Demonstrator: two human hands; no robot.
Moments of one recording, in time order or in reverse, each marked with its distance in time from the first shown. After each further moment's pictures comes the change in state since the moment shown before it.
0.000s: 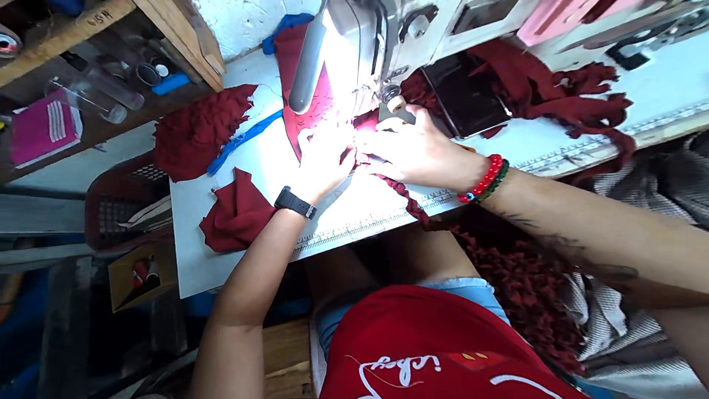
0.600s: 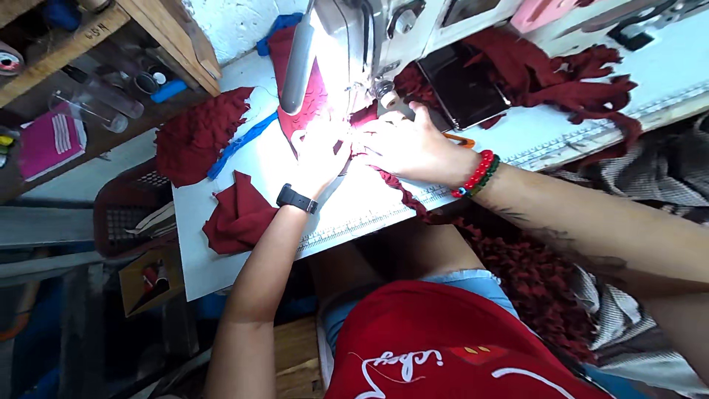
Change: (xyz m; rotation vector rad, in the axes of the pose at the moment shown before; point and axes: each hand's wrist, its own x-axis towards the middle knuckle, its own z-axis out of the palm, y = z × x) left_hand 0.005 -0.004 0.009 -0.005 0.041 -0.131; right_hand 0.002 -0.005 0.009 -0.057 -0.068 0.148
